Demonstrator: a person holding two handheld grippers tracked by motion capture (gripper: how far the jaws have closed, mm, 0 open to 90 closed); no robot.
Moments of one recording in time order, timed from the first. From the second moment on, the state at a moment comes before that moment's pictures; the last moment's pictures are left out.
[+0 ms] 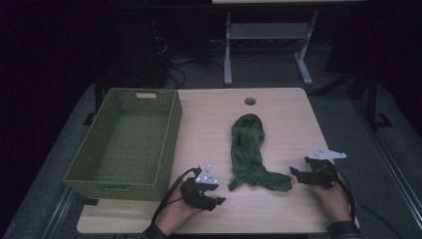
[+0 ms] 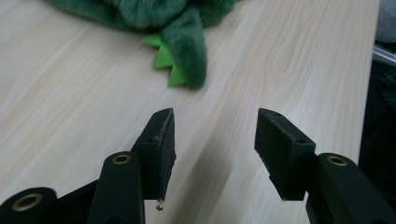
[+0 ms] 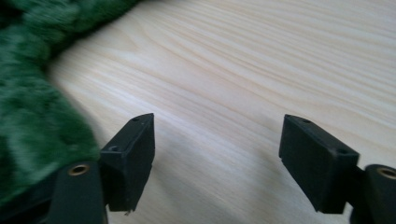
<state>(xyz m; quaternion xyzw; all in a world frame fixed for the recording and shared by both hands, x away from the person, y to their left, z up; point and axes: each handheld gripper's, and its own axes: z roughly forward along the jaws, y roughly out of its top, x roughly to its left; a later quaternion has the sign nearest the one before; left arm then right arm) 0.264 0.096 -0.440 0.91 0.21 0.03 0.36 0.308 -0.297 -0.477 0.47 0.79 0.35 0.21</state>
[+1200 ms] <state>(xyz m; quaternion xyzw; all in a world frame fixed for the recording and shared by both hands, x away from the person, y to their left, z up) 0.298 -0.062 -0.432 0.91 0.10 0.00 0.40 0.313 -0.303 -0.483 0.49 0.78 0.34 0.19</state>
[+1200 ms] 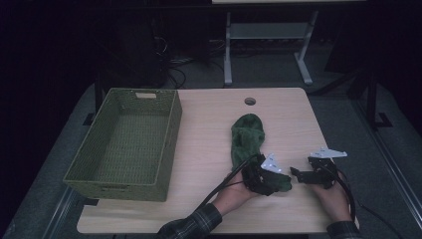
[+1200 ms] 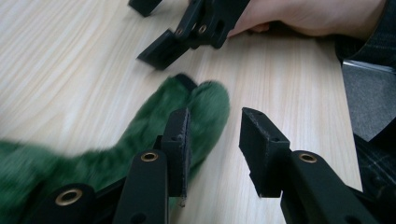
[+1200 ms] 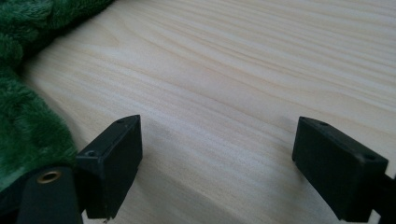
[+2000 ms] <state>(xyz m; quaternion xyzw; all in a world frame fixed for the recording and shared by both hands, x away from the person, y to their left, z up) 0.315 -0.062 -0.415 0.90 0.14 0.01 0.41 0.313 -0.304 -0.483 0.49 0.78 0.34 0.20</state>
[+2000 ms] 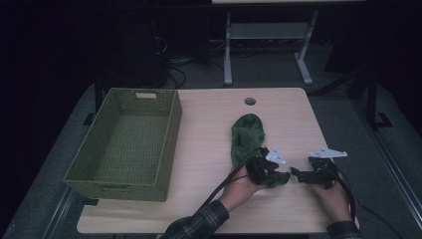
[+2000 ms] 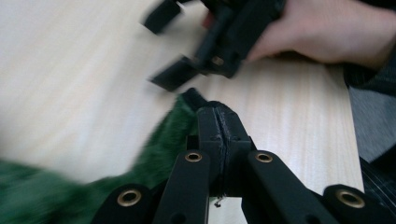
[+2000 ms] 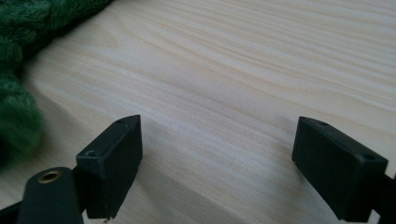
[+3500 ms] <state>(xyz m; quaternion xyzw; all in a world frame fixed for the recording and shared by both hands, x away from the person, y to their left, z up) 0.368 -0.033 -0.418 0.90 0.21 0.07 0.38 0.313 -0.304 -0.483 0.49 0.78 0.34 0.20</state>
